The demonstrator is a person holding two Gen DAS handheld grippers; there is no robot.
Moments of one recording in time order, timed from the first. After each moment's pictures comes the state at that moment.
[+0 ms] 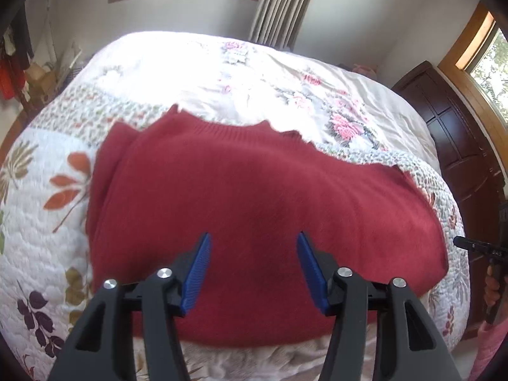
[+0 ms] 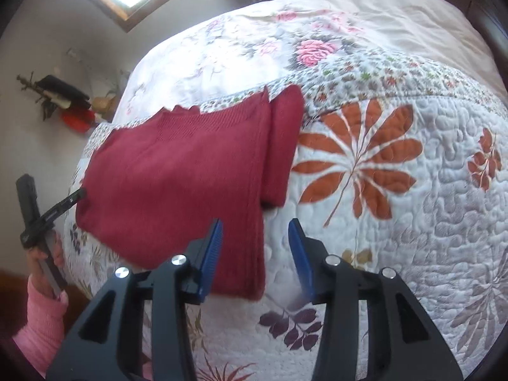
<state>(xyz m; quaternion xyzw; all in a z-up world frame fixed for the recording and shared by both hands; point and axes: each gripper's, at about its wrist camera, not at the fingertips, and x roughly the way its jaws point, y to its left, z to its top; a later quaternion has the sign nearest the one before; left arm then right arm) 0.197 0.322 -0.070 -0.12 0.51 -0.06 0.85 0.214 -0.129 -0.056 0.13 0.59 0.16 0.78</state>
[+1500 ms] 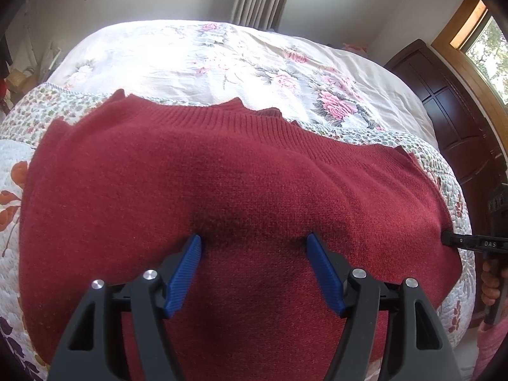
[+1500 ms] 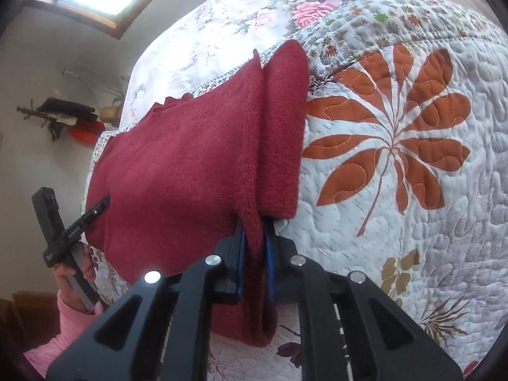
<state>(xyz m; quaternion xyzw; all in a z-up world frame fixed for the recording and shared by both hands) 0.222 0.288 -0.116 -0.10 0.53 -0.10 0.83 0.236 -0.121 -0.117 0.21 0.62 0.17 0.73</state>
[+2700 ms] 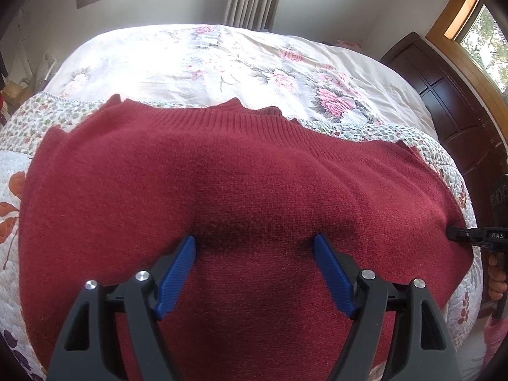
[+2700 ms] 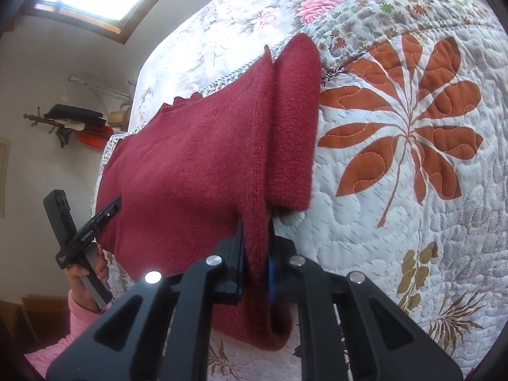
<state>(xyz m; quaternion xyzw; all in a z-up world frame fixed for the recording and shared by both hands) 0.226 0.291 -0.123 -0.09 0.53 -0.11 0.84 0.230 -0.109 -0.117 0.23 0.62 0.18 0.73</state>
